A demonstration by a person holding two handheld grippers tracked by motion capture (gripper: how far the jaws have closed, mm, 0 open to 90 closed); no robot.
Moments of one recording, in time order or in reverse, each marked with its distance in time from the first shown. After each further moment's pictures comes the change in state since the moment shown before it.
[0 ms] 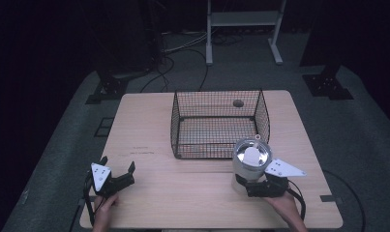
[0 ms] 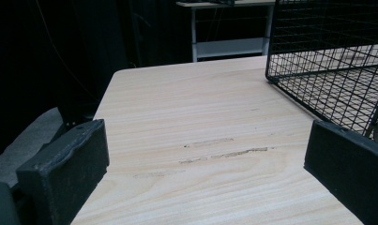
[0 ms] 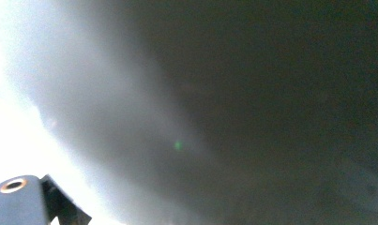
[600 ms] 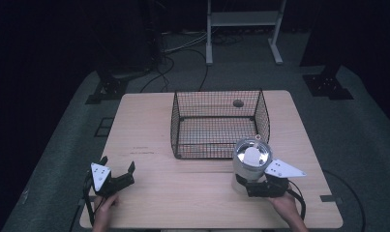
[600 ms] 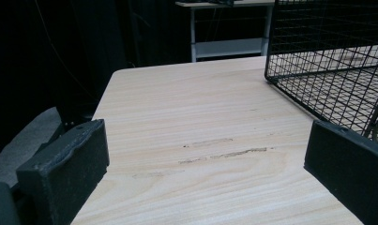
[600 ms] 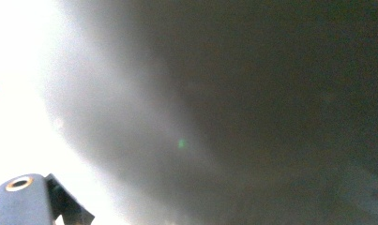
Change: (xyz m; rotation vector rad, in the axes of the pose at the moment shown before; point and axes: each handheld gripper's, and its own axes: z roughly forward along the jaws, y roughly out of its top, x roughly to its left) left arm 0.001 0.000 0.000 0.001 -0.005 -0.005; right arm -0.001 0.000 0.000 -0.007 -0.003 -0.034
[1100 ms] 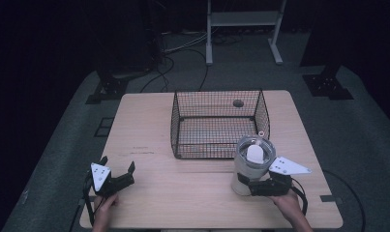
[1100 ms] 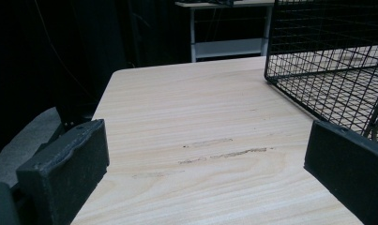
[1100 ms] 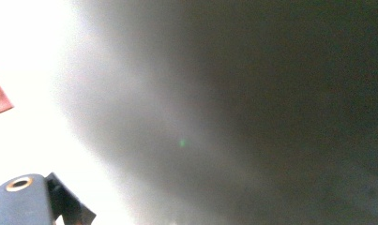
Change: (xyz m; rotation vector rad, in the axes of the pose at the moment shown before) left arm 0.000 0.000 0.000 -0.001 0.001 0.000; right arm -0.003 0.011 -0.008 -0.009 0.050 0.043
